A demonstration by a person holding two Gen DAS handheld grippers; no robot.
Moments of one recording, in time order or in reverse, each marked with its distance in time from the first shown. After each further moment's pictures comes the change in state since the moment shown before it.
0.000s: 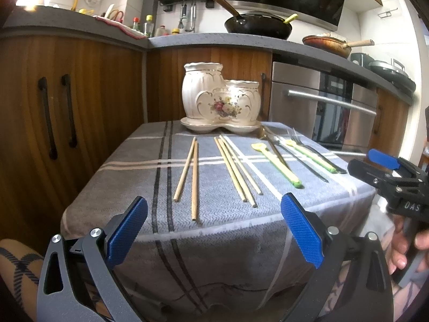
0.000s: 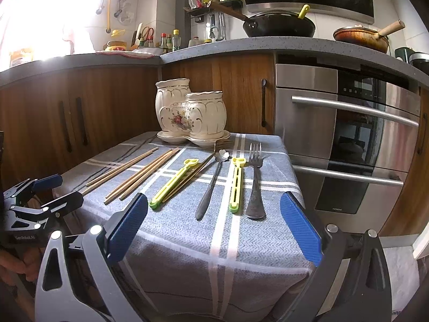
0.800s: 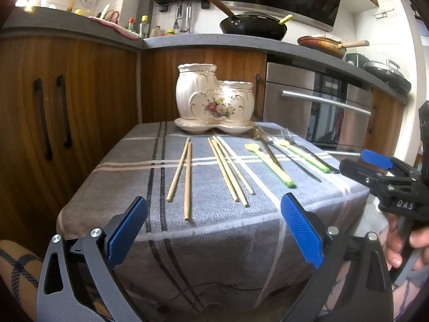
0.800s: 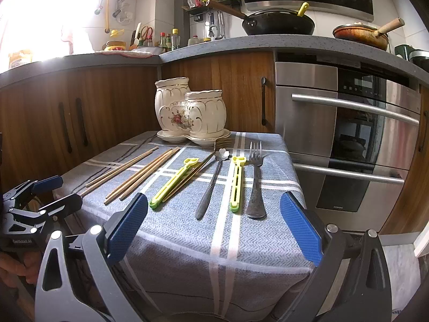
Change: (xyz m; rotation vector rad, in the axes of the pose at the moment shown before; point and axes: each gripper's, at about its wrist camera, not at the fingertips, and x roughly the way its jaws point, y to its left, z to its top) left arm -0.005 -0.007 -0.001 0.009 -0.005 -0.030; right arm 0.002 0.001 0.000 0.002 0.002 0.002
